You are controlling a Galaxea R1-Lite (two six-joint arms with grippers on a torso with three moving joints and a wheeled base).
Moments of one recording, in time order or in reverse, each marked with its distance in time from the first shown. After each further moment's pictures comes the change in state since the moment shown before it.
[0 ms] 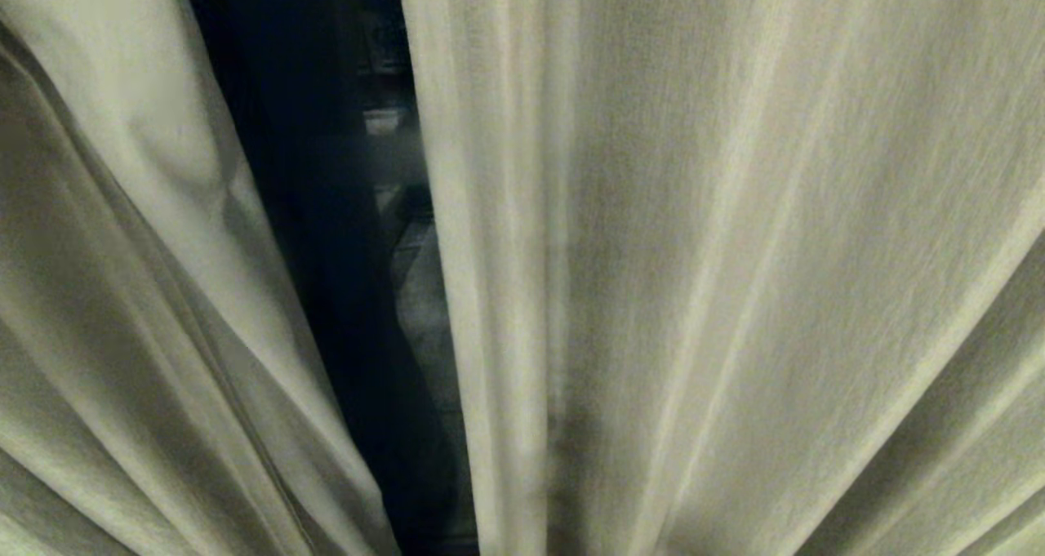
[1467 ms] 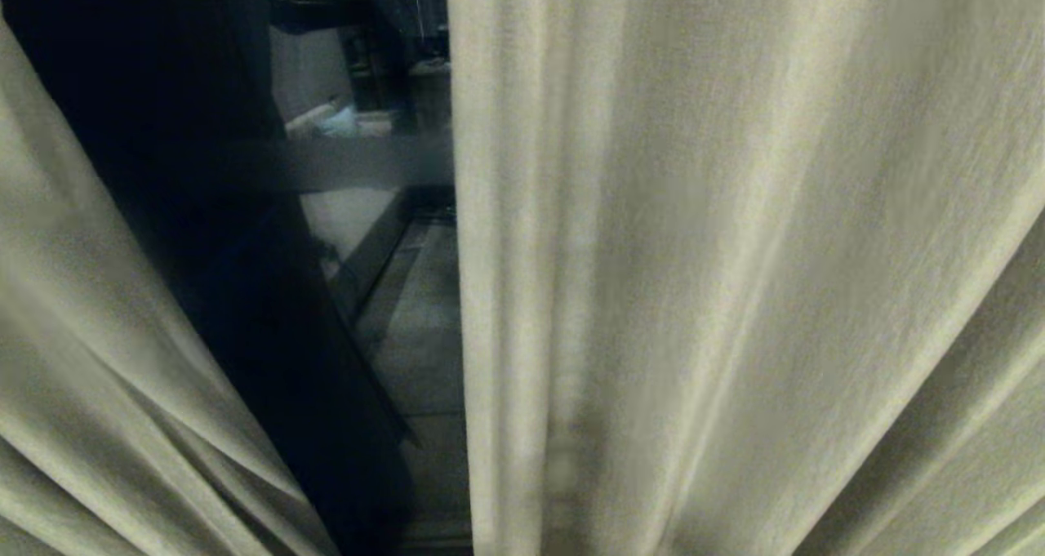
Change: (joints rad) left arm 0.540 0.293 -0.037 -0.332 -0.462 -0.148; right arm 0.000 0.000 0.000 0.000 0.000 0.000
